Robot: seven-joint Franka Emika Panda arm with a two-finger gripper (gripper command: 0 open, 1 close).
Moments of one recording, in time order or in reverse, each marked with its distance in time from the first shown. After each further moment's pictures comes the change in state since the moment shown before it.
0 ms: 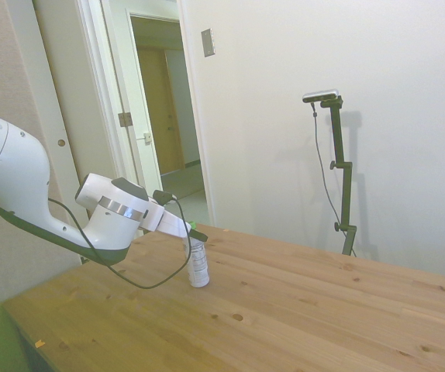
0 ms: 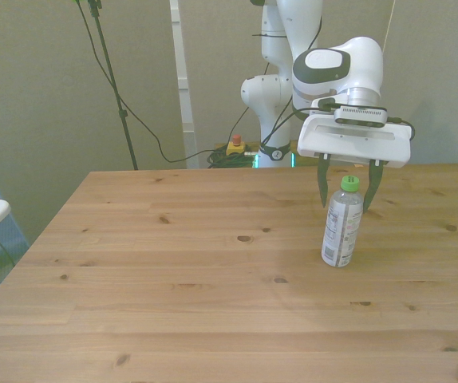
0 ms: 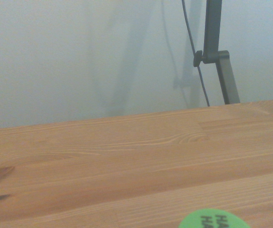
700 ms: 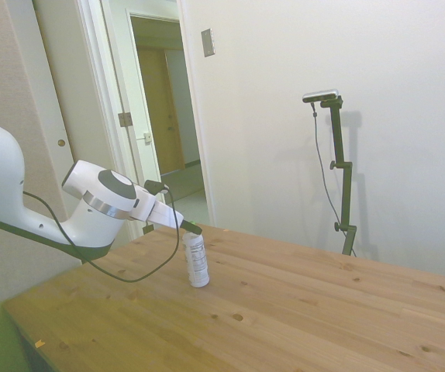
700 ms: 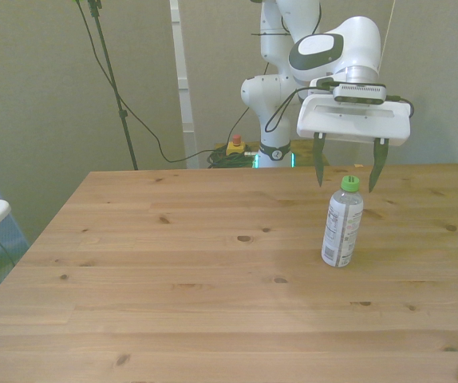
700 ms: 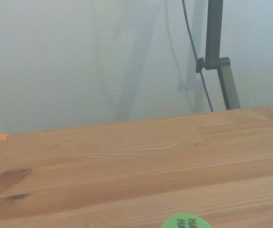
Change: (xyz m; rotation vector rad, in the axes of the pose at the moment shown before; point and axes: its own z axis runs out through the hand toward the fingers) arm 0.016 -0.007 -0.040 0.013 -0.036 -0.008
